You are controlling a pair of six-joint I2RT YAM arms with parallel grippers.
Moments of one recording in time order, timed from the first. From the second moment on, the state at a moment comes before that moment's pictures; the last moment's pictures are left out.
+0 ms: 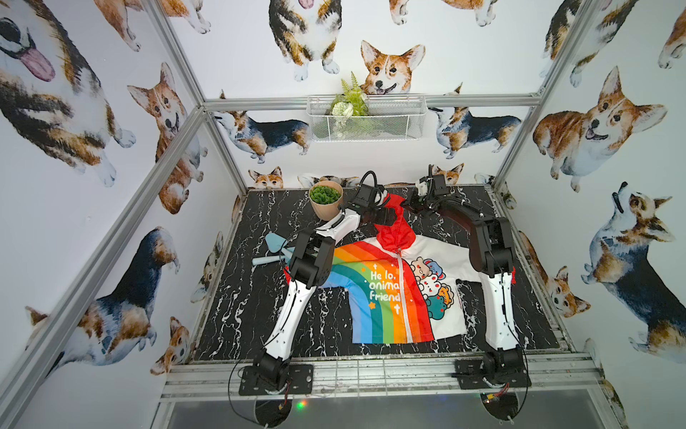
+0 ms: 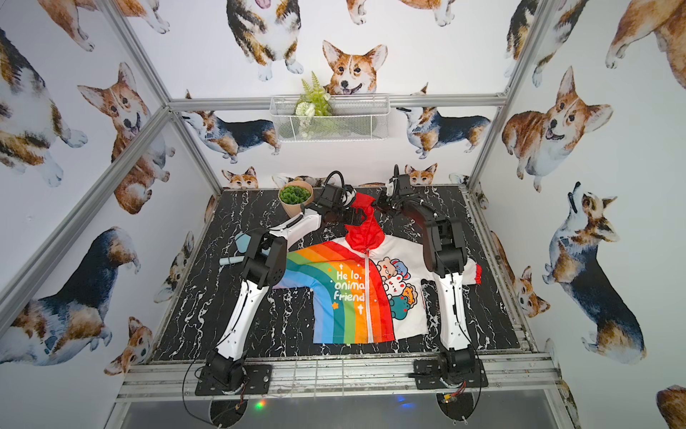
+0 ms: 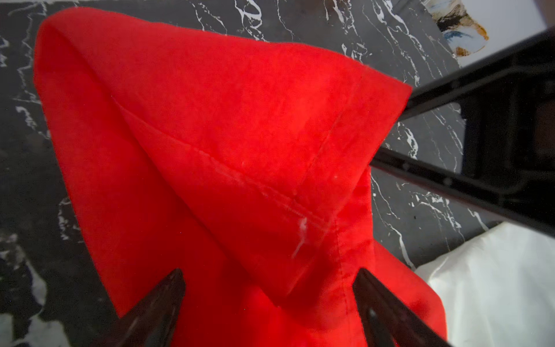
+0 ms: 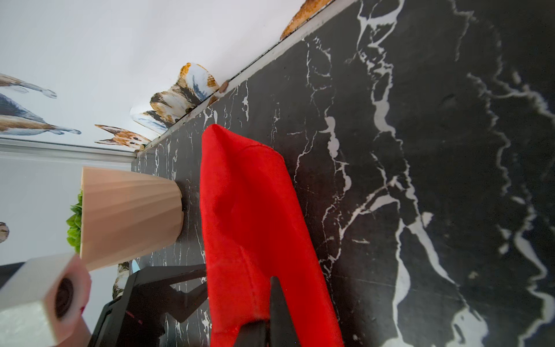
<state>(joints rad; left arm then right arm) -0.53 2.52 2.11 -0.35 0.29 -0.24 0.24 2.37 1.90 -0.29 -0.51 0.65</state>
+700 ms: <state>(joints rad) -0.56 2.56 2.21 -0.38 -0.02 -0.21 0.24 2.32 1.90 -0.30 -0.52 0.69</state>
